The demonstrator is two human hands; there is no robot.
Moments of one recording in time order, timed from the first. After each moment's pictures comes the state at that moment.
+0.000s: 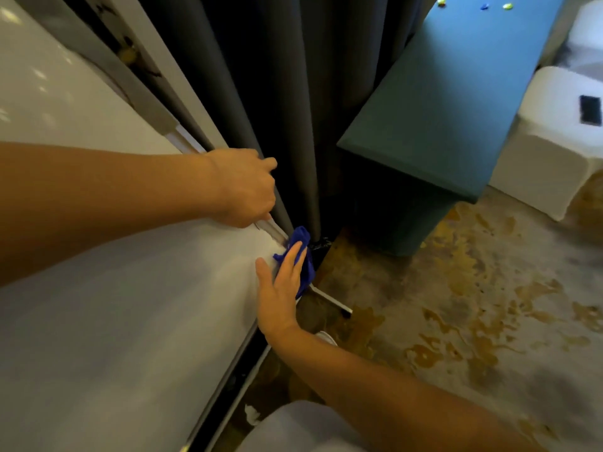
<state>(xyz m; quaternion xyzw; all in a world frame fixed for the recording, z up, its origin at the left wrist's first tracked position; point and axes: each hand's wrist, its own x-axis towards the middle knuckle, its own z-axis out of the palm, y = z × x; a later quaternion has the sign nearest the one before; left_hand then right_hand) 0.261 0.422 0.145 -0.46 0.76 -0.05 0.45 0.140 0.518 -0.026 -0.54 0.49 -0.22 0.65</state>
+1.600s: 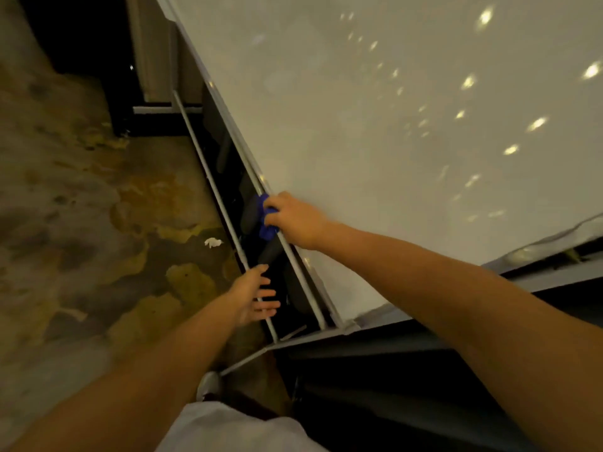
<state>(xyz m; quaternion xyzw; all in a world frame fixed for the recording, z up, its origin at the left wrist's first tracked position) -0.004 0.505 -0.030 0.19 0.53 0.02 0.83 0.148 0.563 0.051 0.54 0.82 -0.07 0.15</state>
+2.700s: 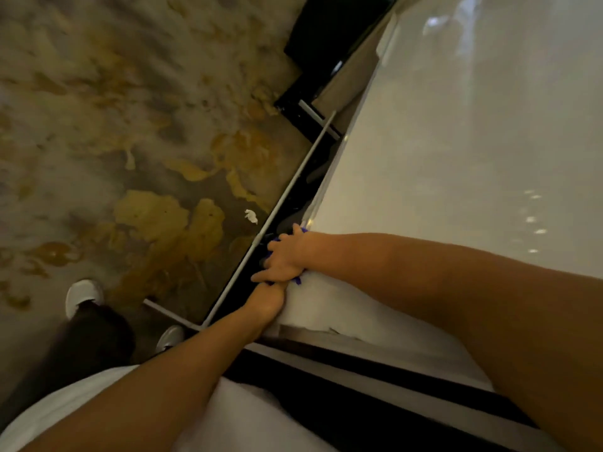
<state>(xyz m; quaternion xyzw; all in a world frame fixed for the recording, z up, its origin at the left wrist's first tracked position) 0.181 0.390 -0.055 0.06 0.60 0.30 0.74 0.187 0.509 -0.039 0.15 0.77 0.04 0.62</state>
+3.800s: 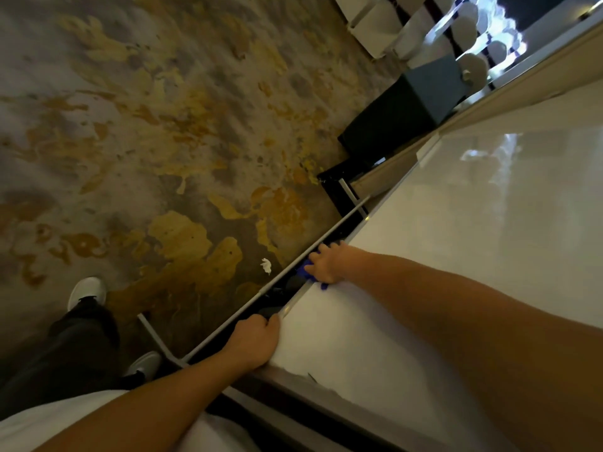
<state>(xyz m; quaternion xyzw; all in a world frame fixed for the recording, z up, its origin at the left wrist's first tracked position) 0.182 0.373 -0.062 0.20 0.72 0.36 0.56 0.167 0.577 0.029 0.08 0.75 0.23 0.61</state>
